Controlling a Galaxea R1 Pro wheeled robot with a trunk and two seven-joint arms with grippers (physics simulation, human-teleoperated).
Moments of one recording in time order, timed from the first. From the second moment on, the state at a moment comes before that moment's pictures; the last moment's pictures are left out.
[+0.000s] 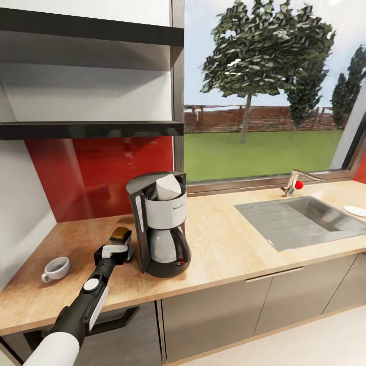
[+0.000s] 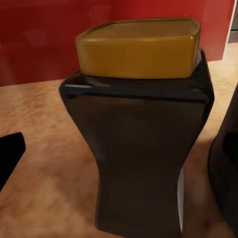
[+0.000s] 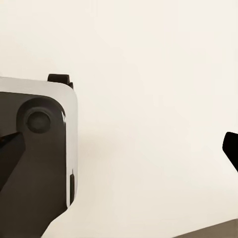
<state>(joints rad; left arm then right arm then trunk) -0.55 0.03 0.08 -0.79 -0.09 -0.13 0.03 -0.17 -0.13 -0.42 -0.05 0.50 0.01 -0.02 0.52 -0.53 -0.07</state>
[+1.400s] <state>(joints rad) -0.06 0.00 0.08 -0.93 -0.09 -0.44 0.02 -0.17 -0.12 -0.42 -0.05 0.49 0.00 -0.02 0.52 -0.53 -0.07</state>
